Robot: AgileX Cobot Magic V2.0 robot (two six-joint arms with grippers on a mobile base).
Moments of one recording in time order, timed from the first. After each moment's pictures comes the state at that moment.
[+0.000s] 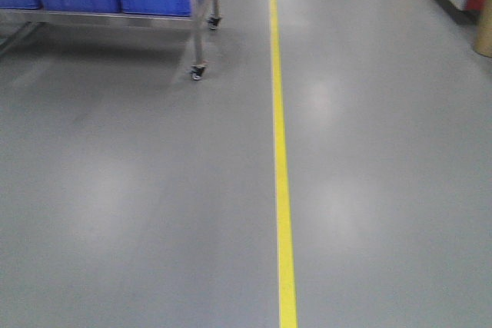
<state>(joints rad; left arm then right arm) -0.02 0.20 -0.31 -0.02 0.46 0.04 0.20 0.31 -0.43 -0.12 0.49 0.13</state>
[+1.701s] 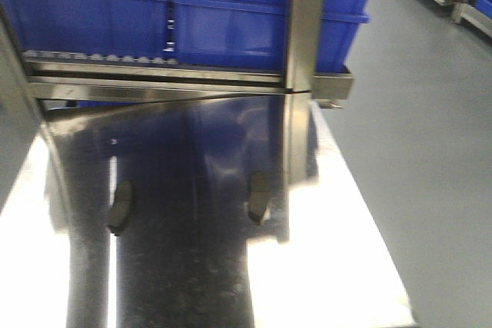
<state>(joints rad) -0.02 0.20 -0.31 -0.02 0.46 0.04 0.20 0.31 -0.43 -0.12 0.49 0.13</state>
